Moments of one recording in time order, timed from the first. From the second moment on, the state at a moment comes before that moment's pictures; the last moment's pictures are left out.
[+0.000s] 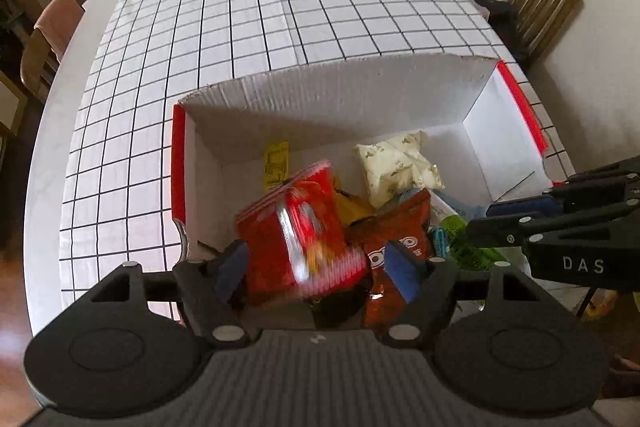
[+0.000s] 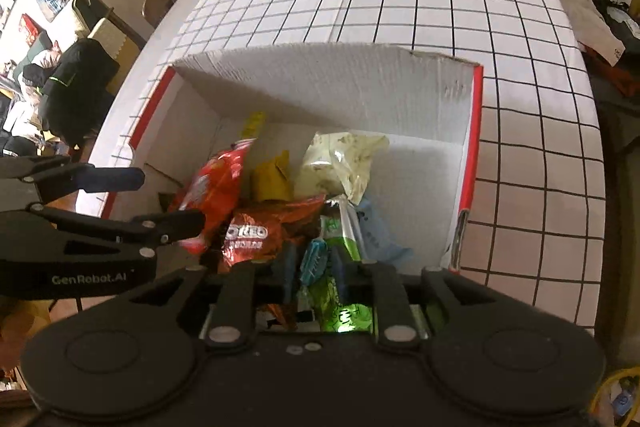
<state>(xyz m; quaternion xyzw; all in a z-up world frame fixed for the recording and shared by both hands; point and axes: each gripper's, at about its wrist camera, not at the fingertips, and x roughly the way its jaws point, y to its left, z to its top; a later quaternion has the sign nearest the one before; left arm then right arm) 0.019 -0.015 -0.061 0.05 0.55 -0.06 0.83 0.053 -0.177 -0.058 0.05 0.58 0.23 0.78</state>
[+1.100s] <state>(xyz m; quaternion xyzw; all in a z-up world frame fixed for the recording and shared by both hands) -0.044 -0.002 -0.010 0.02 0.45 -0.06 0.89 -0.010 -0.188 0.016 0.06 0.44 0.26 0.86</state>
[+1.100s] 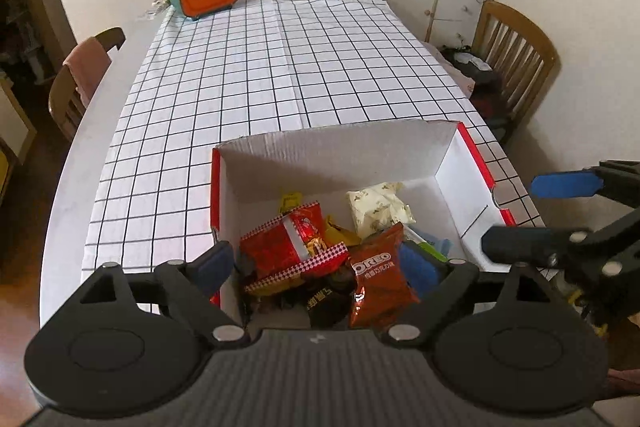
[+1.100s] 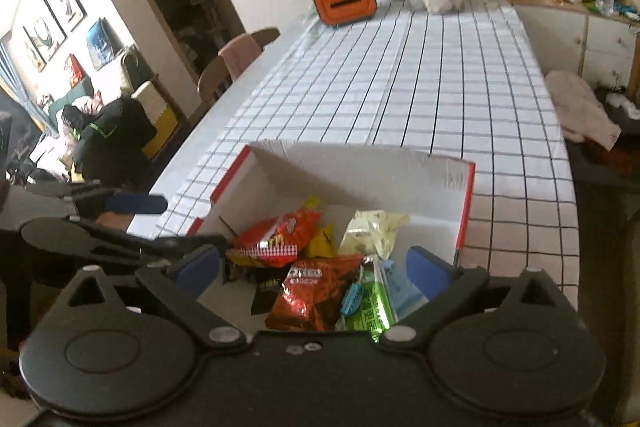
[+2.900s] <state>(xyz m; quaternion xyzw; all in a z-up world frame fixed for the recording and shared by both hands) -0.083 -0.009 0.013 -0.01 0.43 -0.04 0.90 -0.052 -0.195 0.041 0.08 0.38 0.21 0.90</state>
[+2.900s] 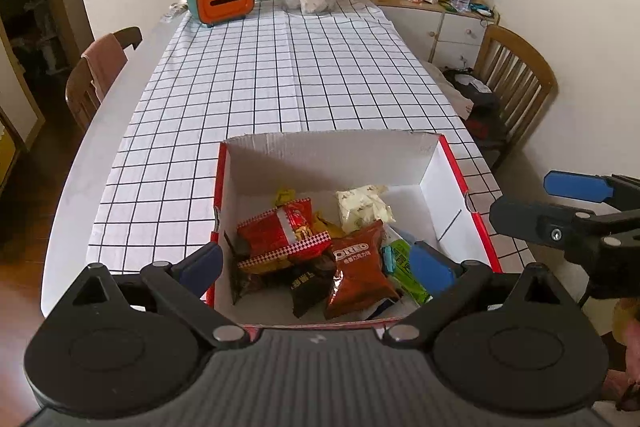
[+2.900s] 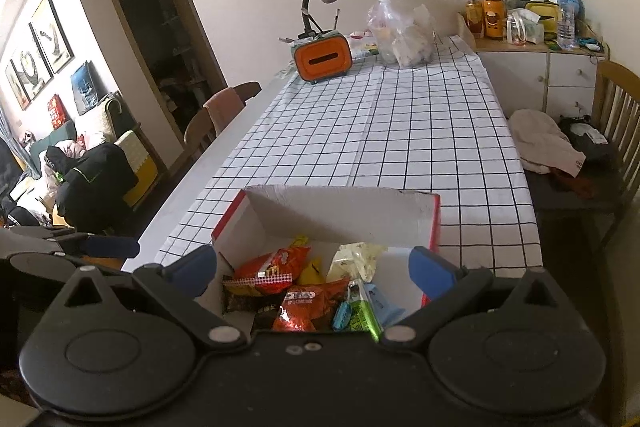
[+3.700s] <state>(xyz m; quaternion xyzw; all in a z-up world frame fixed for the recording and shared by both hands) -0.075 -0.004 -0.002 -0.02 0.46 -0.05 0.89 -0.048 -0.190 0.036 0.07 0.39 0.21 0.89</state>
